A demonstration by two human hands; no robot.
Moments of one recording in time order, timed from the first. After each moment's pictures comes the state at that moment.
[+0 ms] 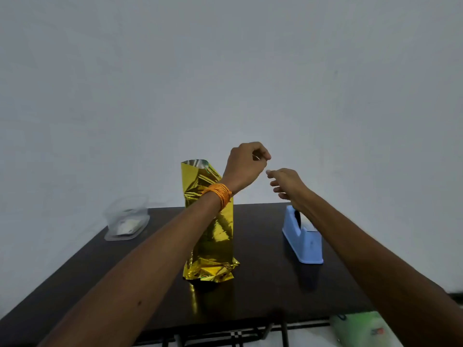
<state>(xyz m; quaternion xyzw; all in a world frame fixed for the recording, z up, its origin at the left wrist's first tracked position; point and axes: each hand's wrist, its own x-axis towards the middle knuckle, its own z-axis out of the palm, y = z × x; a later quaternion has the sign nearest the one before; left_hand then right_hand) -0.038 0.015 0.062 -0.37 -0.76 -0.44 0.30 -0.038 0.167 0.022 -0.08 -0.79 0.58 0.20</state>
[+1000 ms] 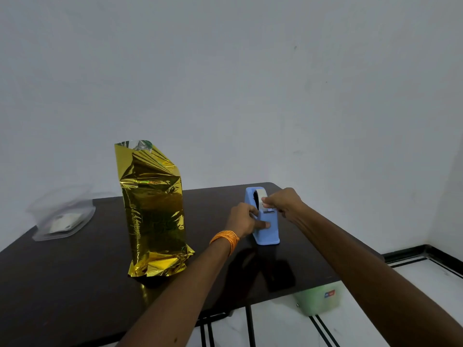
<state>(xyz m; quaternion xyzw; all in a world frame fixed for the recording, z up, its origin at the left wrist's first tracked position) -0.060 0.132 -0.109 -0.29 -0.85 -0.44 -0.02 -0.014 0.263 -0.059 -0.26 -0.80 0.52 0.15</state>
